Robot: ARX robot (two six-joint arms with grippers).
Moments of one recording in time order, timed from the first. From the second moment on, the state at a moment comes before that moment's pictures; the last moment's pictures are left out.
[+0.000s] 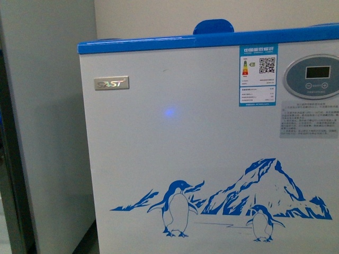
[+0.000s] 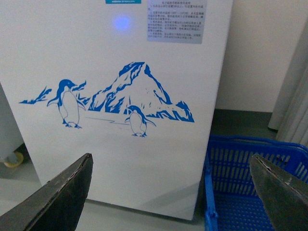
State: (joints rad) left arm 0.00 0.00 0.01 0.00 0.00 0.00; right arm 0.00 0.00 0.04 0.00 0.00 -0.01
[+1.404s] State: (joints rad) left arm 0.00 0.00 0.01 0.00 0.00 0.00; right arm -0.76 2.34 0.93 0.49 0.13 -0.44
